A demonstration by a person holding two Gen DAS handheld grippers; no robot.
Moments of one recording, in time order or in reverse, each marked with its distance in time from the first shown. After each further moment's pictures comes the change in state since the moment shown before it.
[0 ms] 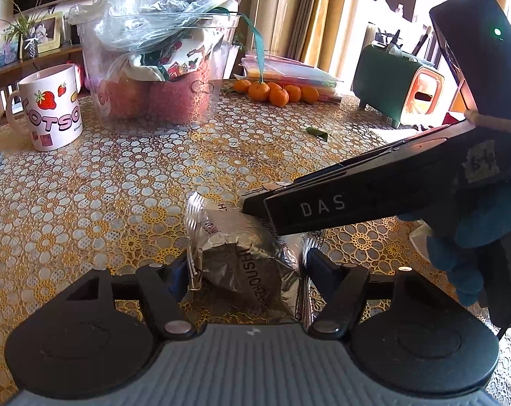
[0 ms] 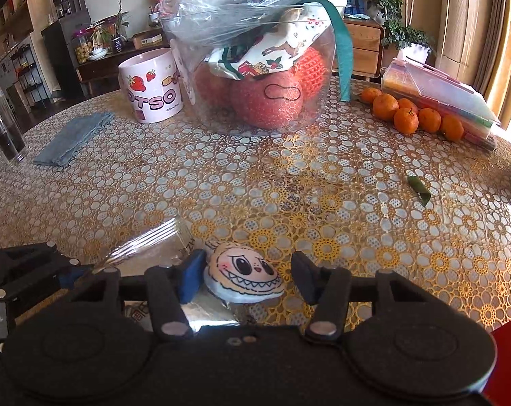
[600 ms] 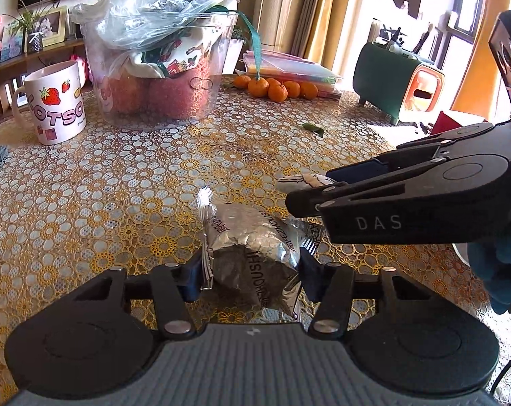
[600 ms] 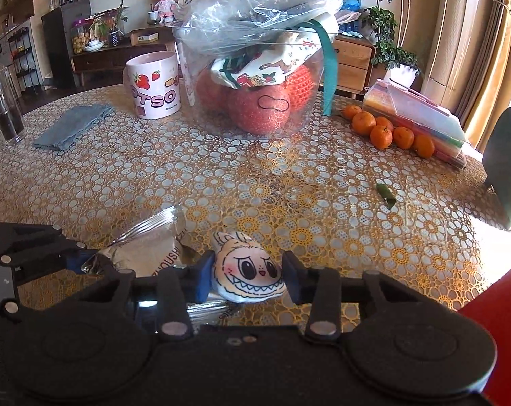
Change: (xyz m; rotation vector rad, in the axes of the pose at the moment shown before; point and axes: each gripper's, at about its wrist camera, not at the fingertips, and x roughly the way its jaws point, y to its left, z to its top) left arm -0.011 -0.013 -0.002 -0.010 0.029 0.015; right arm -0.037 0.008 -0.013 -0.072 -0.024 -0.093
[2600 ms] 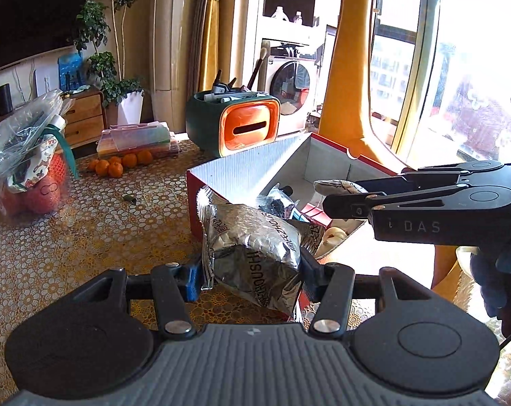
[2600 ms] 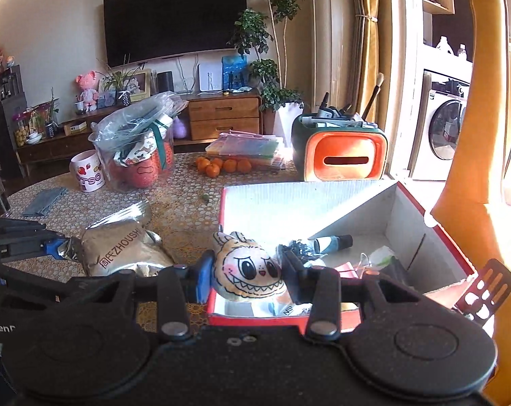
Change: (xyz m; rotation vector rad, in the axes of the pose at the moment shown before) left arm -0.112 -0.225 0.019 0.227 -0.106 -0.188; right arm -0.251 -0.122 -0.122 0.251 -0.240 -0.200
